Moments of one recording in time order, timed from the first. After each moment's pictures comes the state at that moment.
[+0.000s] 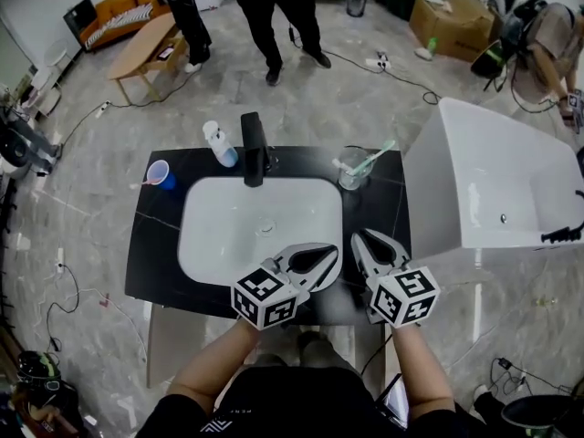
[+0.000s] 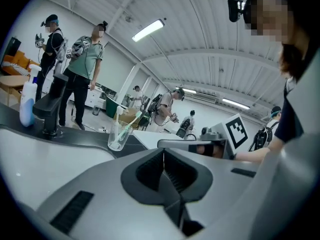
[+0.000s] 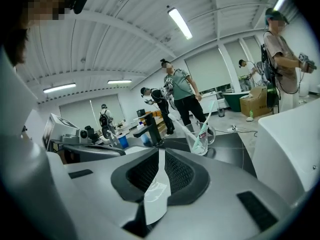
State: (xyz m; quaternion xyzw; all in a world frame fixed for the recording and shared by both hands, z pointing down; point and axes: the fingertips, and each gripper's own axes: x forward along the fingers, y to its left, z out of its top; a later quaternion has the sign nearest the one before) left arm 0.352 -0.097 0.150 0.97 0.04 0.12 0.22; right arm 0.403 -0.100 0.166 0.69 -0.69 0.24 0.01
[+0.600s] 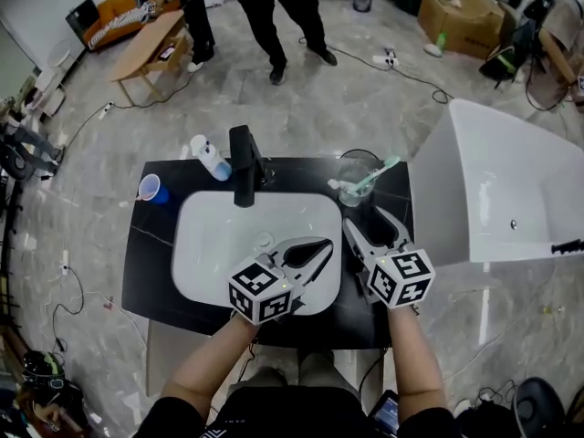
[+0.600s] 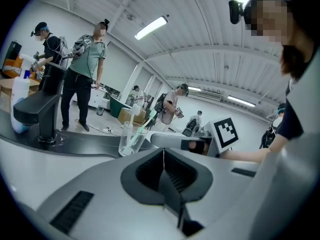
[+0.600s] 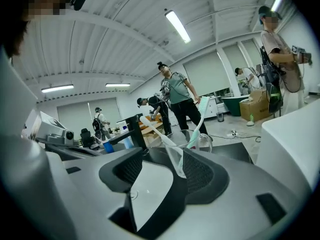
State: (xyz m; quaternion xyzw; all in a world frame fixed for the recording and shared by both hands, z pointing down) left arm 0.396 -0.154 0.178 0.97 0.02 0.13 0.21; right arm 0.472 -0.175 0.195 0.70 -0.69 0.21 -0.01
